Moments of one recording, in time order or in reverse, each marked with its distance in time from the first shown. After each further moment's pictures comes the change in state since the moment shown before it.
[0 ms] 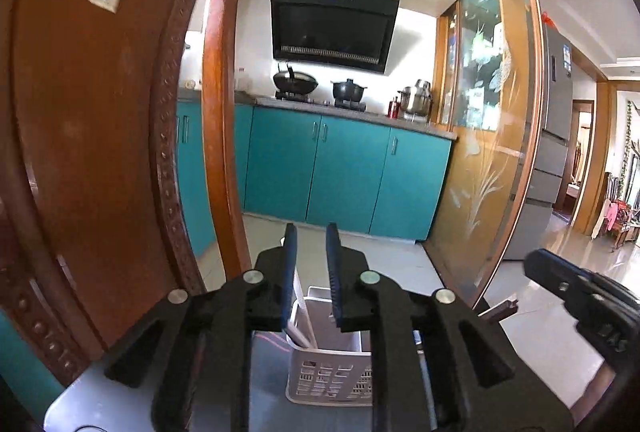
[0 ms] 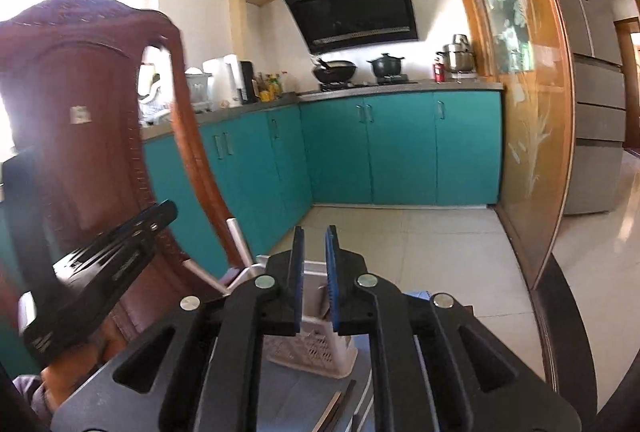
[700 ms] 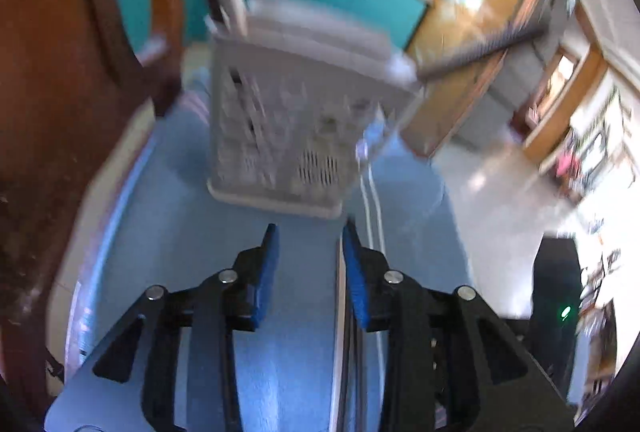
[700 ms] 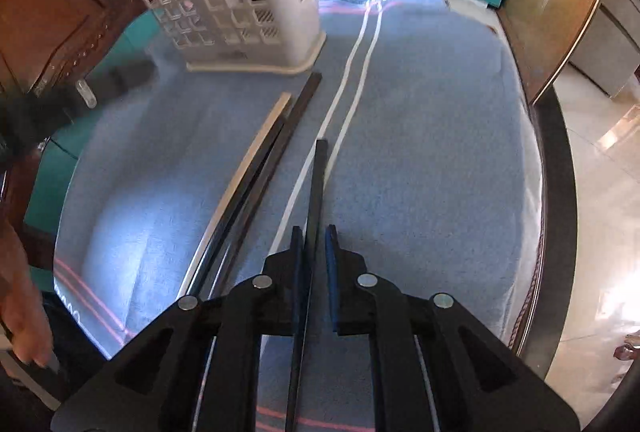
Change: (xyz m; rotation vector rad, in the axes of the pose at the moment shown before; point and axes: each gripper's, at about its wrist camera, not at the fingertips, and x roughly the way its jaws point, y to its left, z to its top) left arm 0.045 -0.008 -0.147 -0.082 0.654 -0.204; right arm 0.084 -0.031 -0.192 0.019 0.852 -0.121
